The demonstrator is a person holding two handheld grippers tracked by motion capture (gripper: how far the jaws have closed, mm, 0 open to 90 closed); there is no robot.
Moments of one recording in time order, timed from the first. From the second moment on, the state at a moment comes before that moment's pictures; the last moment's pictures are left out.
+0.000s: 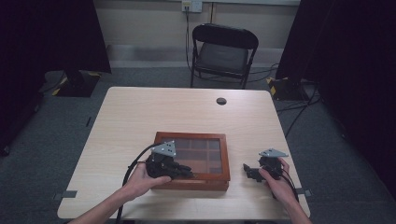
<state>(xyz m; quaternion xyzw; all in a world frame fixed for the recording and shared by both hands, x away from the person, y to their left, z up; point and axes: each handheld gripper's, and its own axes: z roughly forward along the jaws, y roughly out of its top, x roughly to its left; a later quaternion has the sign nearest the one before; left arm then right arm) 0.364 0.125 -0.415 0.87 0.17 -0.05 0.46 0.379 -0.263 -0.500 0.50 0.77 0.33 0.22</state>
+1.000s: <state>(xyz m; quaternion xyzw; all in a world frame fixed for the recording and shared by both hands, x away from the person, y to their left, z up) 0.373 0.123 -0.393 0.87 0.18 -0.06 0.45 0.380 -0.263 -0.500 0.50 0.77 0.33 0.22</state>
